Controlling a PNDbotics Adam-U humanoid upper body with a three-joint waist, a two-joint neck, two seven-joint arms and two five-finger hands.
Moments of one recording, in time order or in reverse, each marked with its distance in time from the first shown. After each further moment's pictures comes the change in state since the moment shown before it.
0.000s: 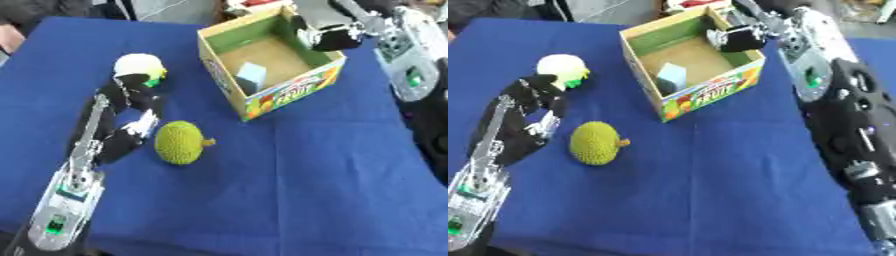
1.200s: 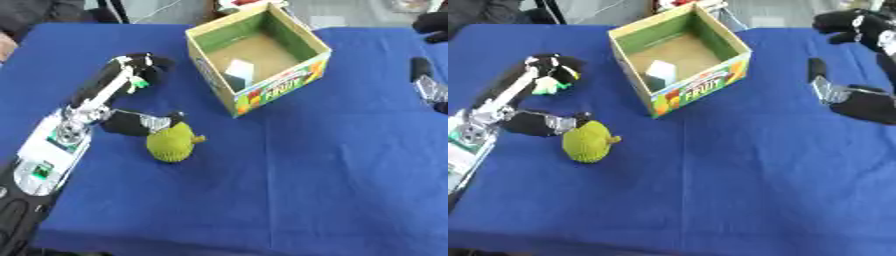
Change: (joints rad) left arm -0.130 0.355 -0.095 0.094 -0.226 -0.045 -0.328; right arm 0.558 -0.152 -0.112 -0.524 -0.427 0.192 0.048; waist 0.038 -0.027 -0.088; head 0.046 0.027
